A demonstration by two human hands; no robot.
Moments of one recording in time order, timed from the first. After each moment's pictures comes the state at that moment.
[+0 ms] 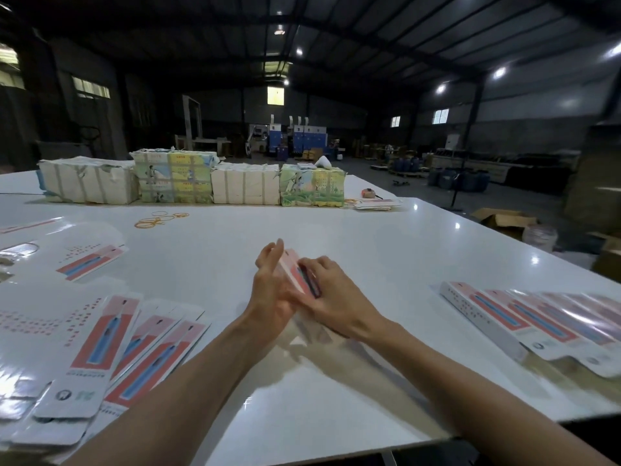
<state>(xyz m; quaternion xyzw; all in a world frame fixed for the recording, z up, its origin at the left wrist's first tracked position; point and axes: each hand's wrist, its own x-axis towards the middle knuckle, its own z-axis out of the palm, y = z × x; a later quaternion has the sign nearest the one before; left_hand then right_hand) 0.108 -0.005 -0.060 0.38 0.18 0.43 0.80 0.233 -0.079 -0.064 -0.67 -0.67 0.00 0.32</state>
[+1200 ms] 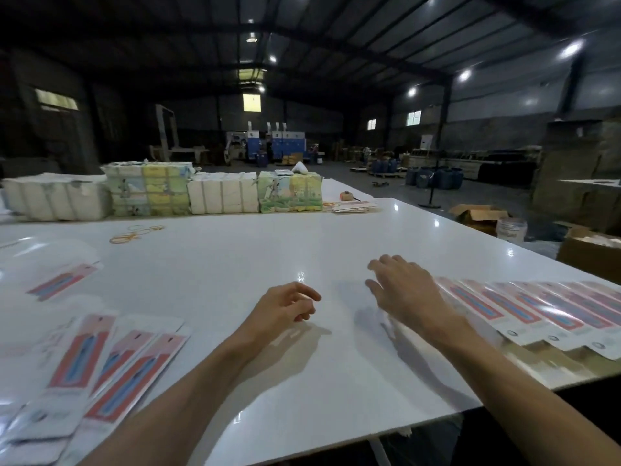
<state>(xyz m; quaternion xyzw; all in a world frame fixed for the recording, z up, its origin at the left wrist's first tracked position) 0.104 -0.022 -0.076 0.79 0.21 0.28 0.50 0.318 -0.161 -0.035 -0.81 -0.54 -0.21 0.10</state>
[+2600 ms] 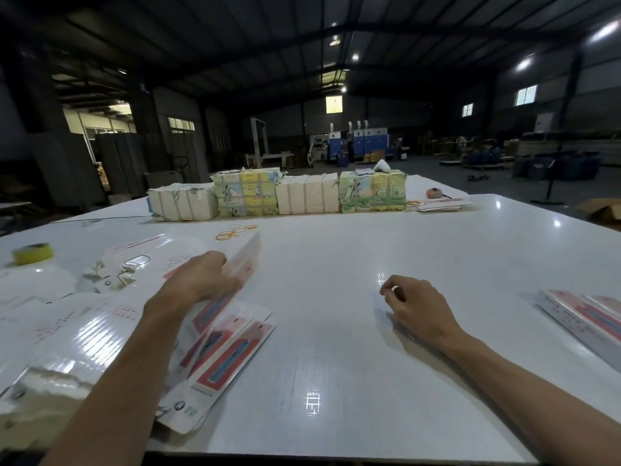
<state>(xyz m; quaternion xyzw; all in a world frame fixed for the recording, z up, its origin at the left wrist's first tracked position) -0.074 0.025 0.027 0.76 0.62 0.13 0.16 0.268 -0.082 -0.086 -0.73 -0.58 -0.02 0.37</state>
